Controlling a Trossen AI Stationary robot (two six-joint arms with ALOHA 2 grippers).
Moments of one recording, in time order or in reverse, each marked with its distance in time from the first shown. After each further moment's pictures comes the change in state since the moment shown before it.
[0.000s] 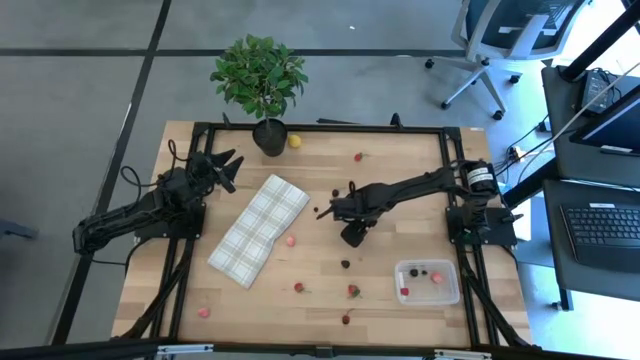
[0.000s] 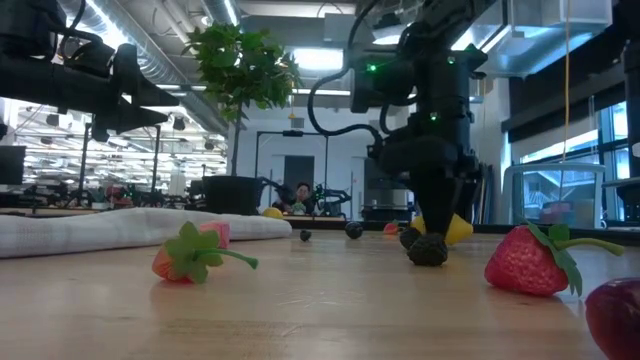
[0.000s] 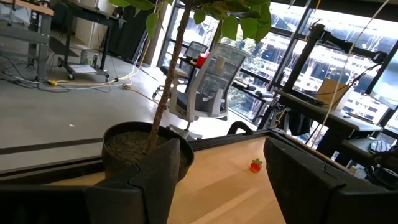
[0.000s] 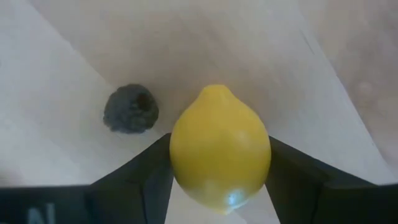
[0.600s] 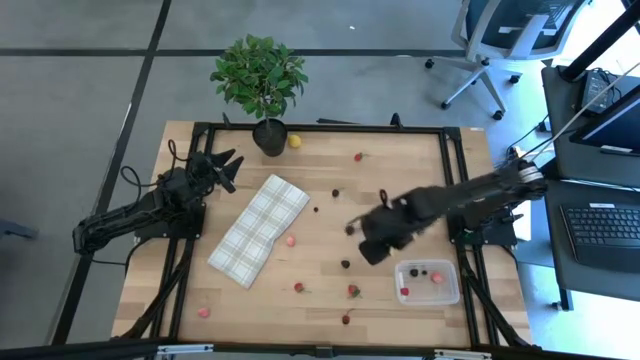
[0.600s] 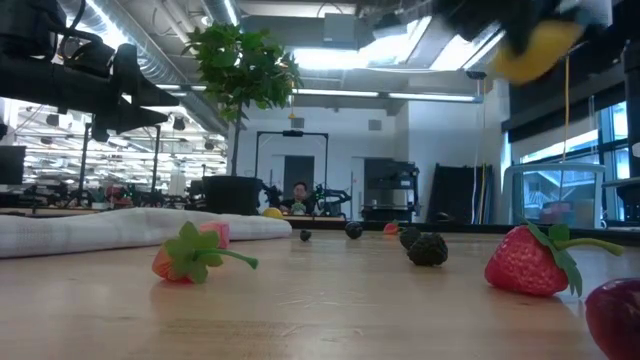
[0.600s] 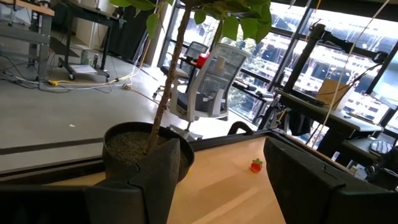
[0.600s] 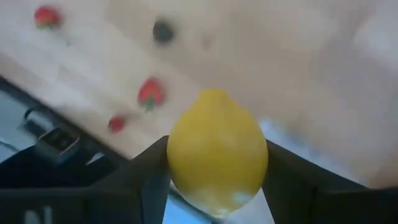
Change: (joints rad) left arm 0.000 0.000 0.000 0.000 -0.002 0.000; right arm 0.271 -0.348 0.165 -0.312 -0.221 0.620
